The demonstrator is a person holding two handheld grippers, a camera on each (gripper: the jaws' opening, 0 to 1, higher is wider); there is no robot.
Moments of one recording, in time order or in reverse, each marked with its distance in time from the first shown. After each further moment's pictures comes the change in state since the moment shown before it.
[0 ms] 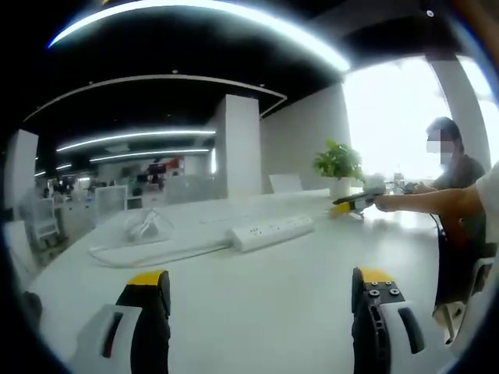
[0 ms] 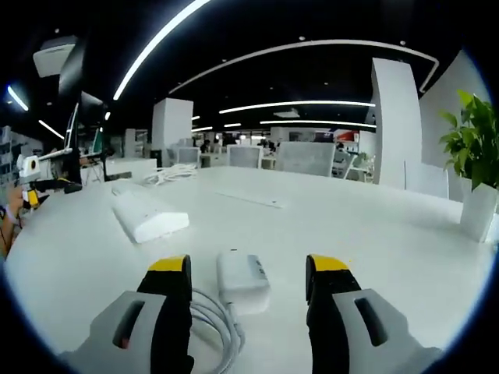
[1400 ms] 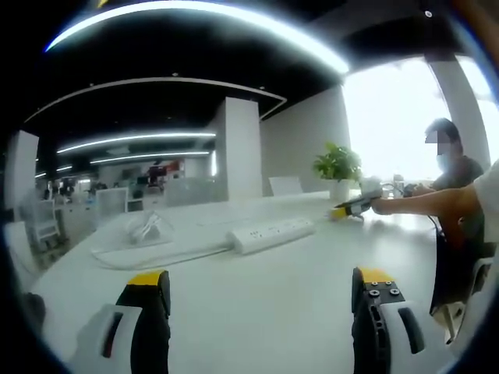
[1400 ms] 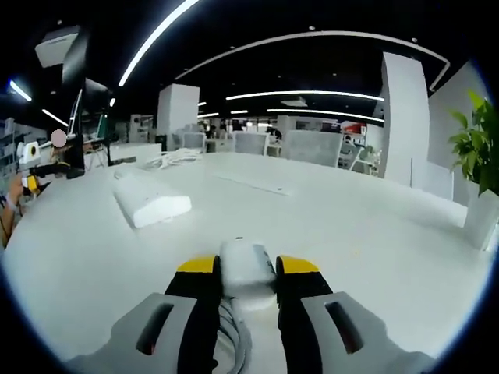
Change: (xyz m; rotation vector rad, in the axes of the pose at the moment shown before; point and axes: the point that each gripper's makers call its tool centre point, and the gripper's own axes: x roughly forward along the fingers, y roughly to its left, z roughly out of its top) left arm -0.007 0.002 0.005 0.004 -0.012 0.007; right arm 0.007 0.005 -0.012 -0.041 0.089 0.020
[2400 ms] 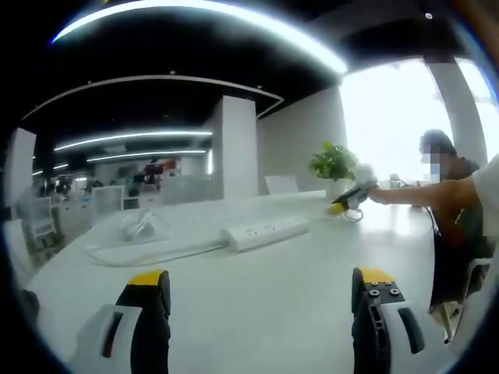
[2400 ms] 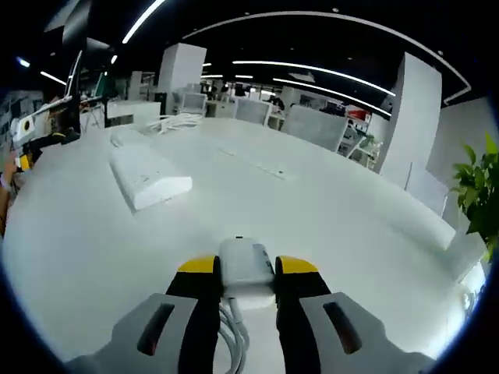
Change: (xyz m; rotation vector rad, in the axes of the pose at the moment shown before) left arm 0.005 -0.004 -0.007 -0.009 0.012 -0.024; right arm -0.002 0.006 0.010 -0.136 0.215 -0.024
